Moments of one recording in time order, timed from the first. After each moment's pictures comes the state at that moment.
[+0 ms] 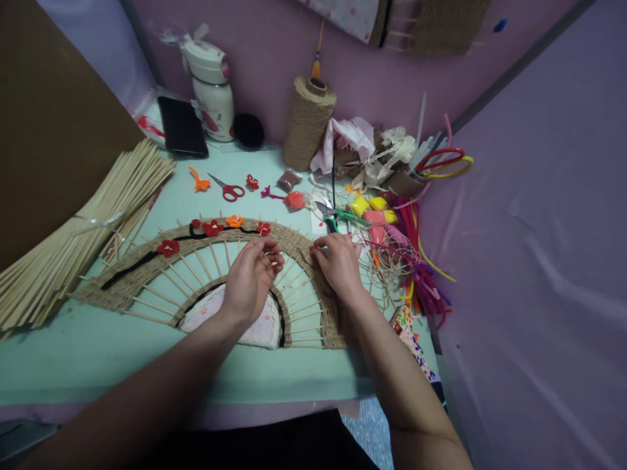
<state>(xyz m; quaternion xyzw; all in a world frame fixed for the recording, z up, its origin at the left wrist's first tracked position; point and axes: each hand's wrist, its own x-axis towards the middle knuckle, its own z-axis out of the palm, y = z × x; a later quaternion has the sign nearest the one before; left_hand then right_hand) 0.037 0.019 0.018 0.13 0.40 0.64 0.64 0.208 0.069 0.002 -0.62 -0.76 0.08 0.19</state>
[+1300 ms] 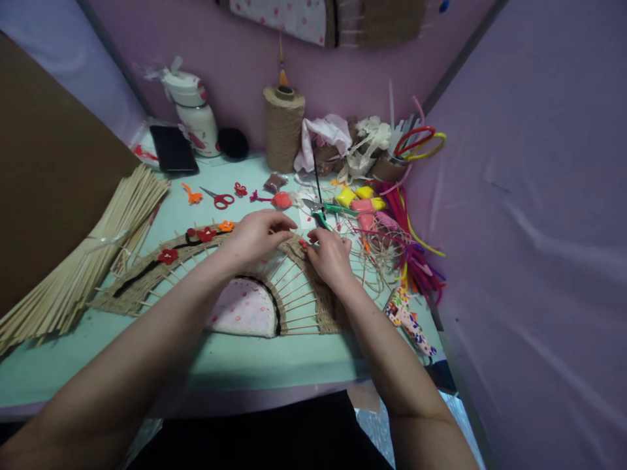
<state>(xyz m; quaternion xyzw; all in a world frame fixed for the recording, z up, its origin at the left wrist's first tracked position) 0.033 0.080 0.050 0.64 0.47 0.43 0.44 0.209 0.057 0.004 -0.64 -0.73 0.13 0.20</state>
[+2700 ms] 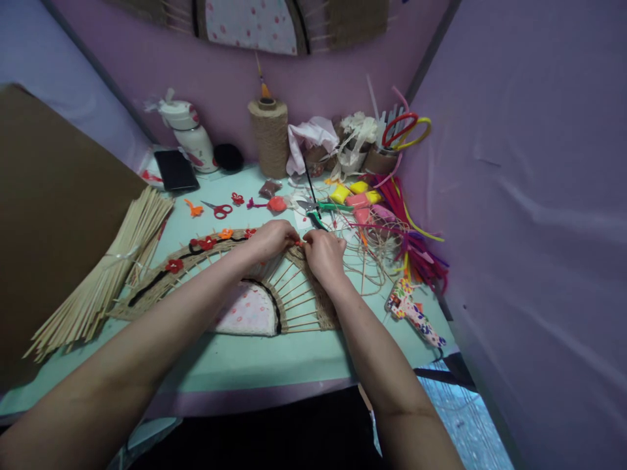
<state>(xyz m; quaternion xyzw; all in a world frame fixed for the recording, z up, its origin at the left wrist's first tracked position) 0.053 0.117 0.014 0.85 0.46 0.08 0.24 0.199 0.055 0.006 -0.70 -0.67 0.15 0.20</state>
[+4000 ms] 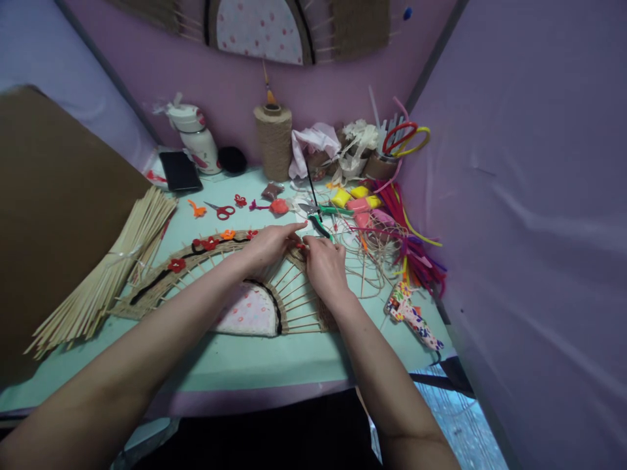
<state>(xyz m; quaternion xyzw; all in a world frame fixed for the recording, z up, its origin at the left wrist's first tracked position) 0.040 0.103 0.014 0.85 0.43 0.15 0.27 0.200 0.031 0.010 -0.64 -0.73 0.10 0.21</state>
